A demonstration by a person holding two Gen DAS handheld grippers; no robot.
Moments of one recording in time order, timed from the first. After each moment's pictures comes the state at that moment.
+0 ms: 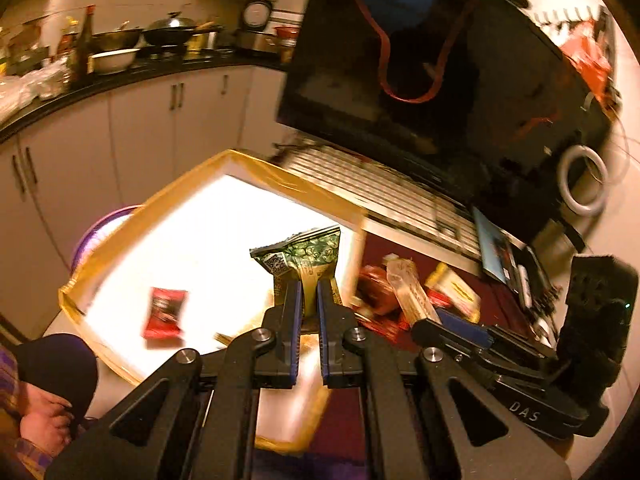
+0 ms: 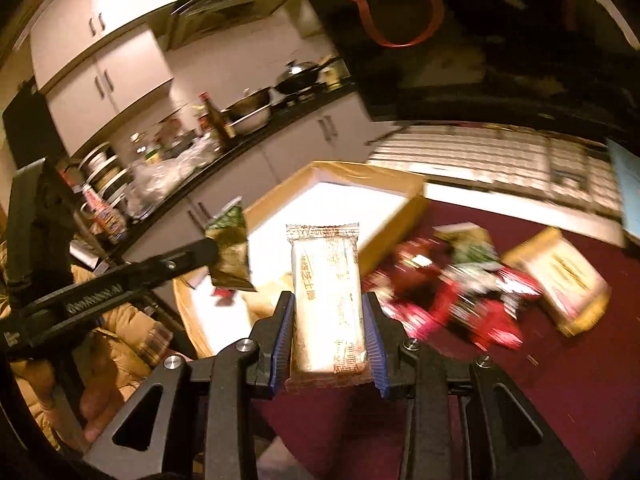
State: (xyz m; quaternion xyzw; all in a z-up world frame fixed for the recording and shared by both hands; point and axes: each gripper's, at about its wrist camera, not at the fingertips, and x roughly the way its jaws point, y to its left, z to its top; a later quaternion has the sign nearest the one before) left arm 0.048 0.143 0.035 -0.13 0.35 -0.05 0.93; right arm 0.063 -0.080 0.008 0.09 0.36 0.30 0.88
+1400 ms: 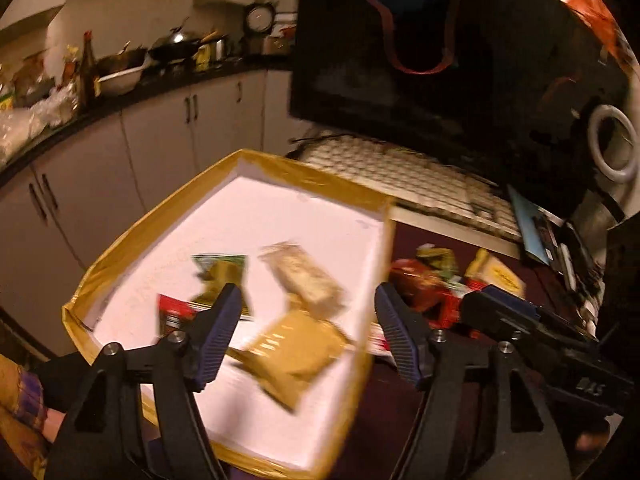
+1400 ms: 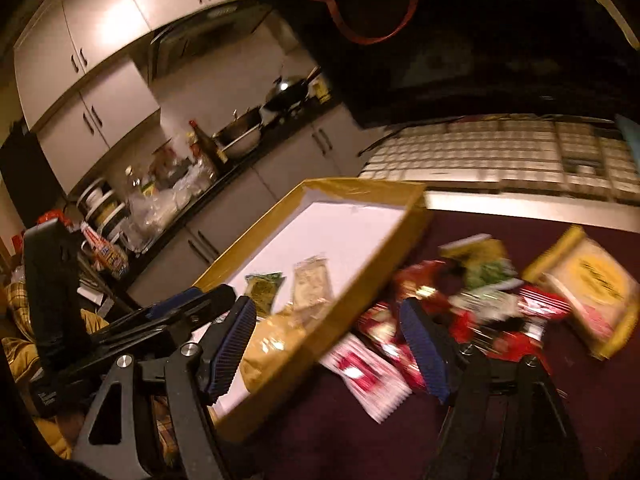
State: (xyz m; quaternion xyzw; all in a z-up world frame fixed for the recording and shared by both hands) left arm 0.058 0.108 0.008 -0.06 0.34 -0.01 0.94; right arm 0.093 -0.094 -0.011 0.15 0.35 0.28 0.88
